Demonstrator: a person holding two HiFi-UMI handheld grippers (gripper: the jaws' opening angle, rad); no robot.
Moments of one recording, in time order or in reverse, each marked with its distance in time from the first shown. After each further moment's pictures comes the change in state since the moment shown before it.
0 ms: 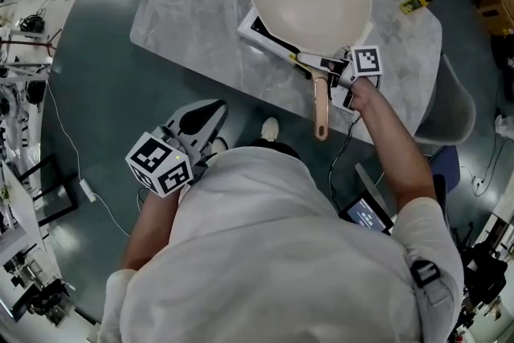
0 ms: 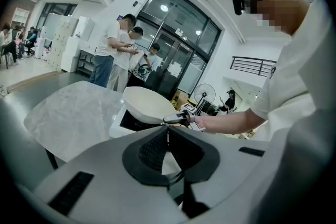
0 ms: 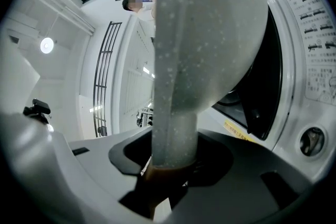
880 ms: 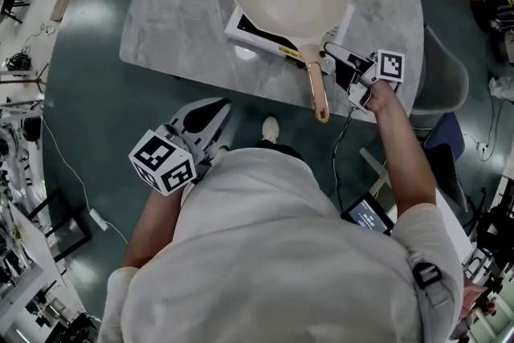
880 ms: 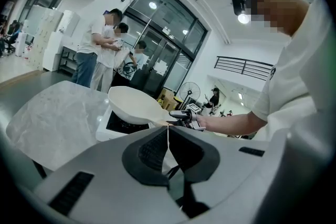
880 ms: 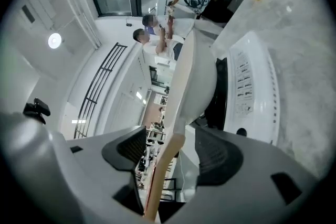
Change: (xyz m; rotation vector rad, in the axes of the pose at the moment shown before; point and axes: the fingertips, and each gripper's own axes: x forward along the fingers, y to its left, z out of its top) left arm 0.001 -0.012 0.002 0.054 0.023 -0.169; right arm -0.096 0.013 0.006 -0.062 -0.361 -0.125
